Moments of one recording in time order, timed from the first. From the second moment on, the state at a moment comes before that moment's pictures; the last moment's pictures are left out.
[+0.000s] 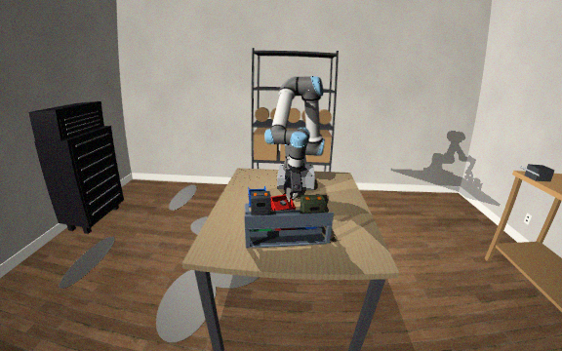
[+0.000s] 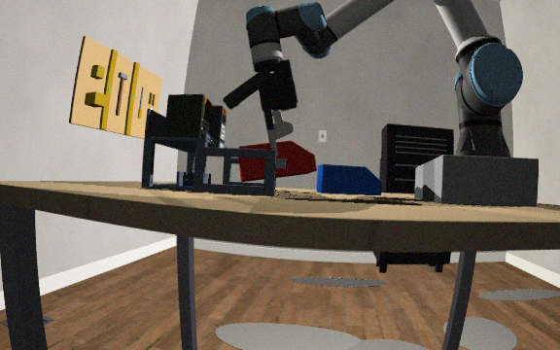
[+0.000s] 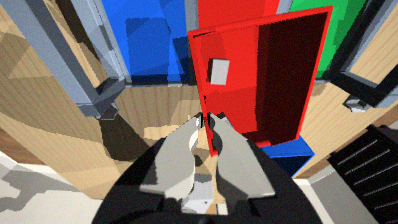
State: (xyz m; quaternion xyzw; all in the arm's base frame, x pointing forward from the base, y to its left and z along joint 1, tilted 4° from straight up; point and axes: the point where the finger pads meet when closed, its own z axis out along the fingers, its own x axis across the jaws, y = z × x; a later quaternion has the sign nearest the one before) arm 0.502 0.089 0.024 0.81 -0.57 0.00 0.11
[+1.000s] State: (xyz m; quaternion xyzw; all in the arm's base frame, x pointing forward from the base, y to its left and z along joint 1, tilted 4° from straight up) arm 0.503 0.090 0.015 0.81 -0.57 0.00 0.11
